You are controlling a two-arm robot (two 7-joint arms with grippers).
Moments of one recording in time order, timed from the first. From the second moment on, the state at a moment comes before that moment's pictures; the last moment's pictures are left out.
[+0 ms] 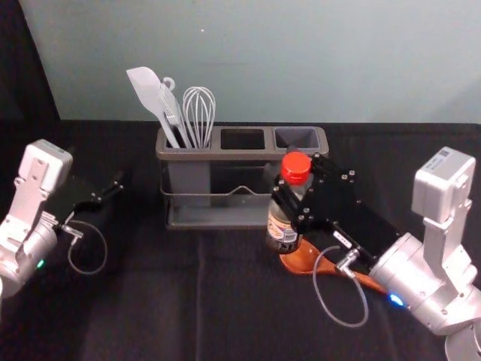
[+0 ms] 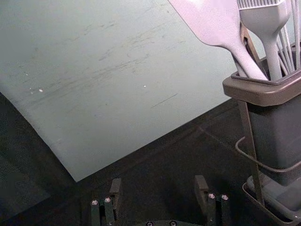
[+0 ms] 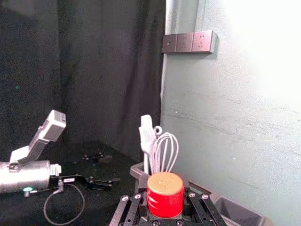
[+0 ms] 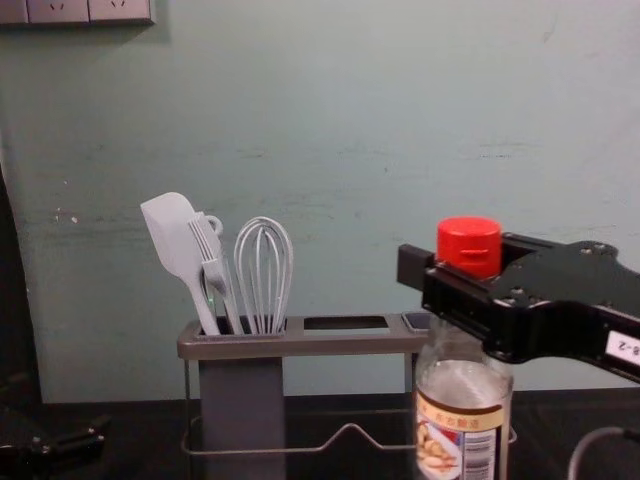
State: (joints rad) left arm -0.20 0.60 0.45 -1.41 -0.25 -0.12 0.03; right arm -0.07 0.38 -0.30 -1.90 0.22 -0.10 0.34
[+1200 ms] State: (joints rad) left arm -0.20 0.60 0.45 -1.41 -0.25 -0.12 0.03; right arm -0.08 0.41 -0.15 -1.85 0.29 -0.08 0.32
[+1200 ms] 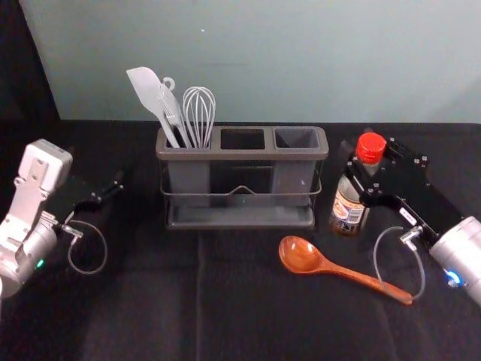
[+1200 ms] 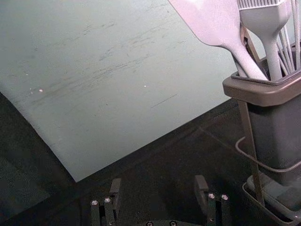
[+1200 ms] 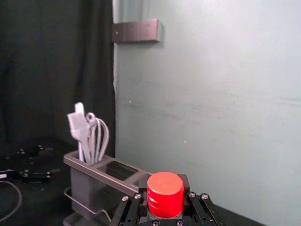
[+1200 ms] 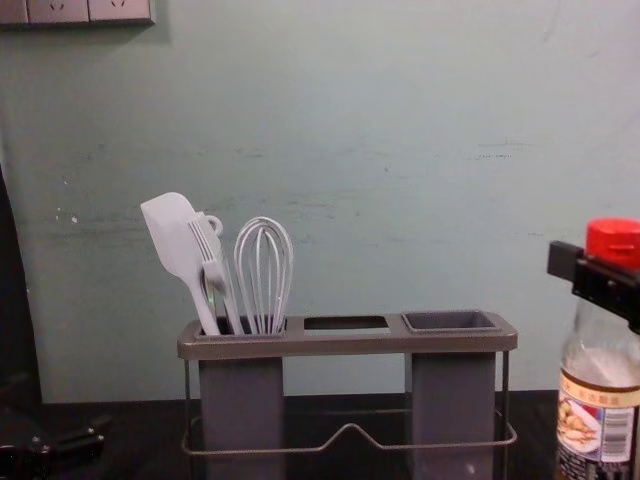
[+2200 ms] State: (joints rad) left arm -0.20 0.60 0.45 -1.41 -0.25 -0.12 0.03; right arm 0.15 0.37 -0.18 -1.55 0.38 -0.05 0.37
